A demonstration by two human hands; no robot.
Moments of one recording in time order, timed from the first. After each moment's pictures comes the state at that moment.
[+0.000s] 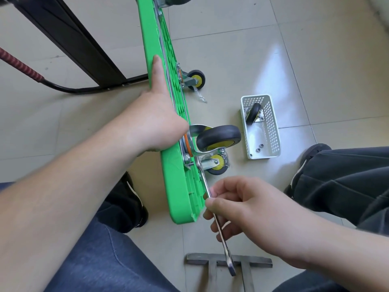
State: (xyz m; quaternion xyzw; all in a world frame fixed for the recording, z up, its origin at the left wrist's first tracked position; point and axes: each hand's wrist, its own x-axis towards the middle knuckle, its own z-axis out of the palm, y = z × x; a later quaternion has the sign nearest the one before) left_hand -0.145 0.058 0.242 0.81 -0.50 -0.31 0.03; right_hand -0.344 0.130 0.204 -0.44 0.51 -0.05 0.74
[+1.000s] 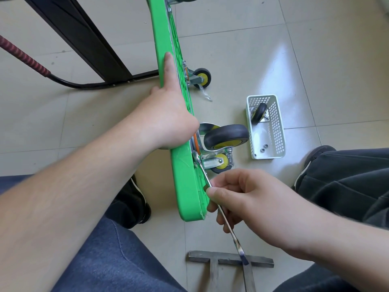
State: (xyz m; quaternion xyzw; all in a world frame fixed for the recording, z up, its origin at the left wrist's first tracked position) left_hand -0.136 0.053 0.227 0.80 -0.51 -0.31 0.06; right_hand -0.336 0.123 0.202 -0.50 0.50 -0.04 0.71
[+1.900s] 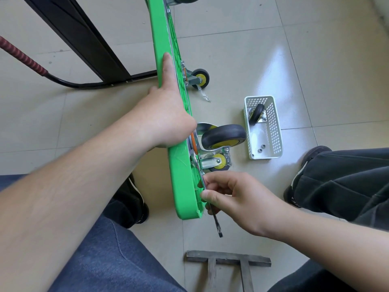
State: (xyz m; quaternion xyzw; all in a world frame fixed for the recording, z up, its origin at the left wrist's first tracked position) left_hand -0.135 0.055 0.231 0.80 -0.52 -0.30 0.04; right_hand -0.339 0.124 0.137 -0.65 0.40 -0.10 0.64
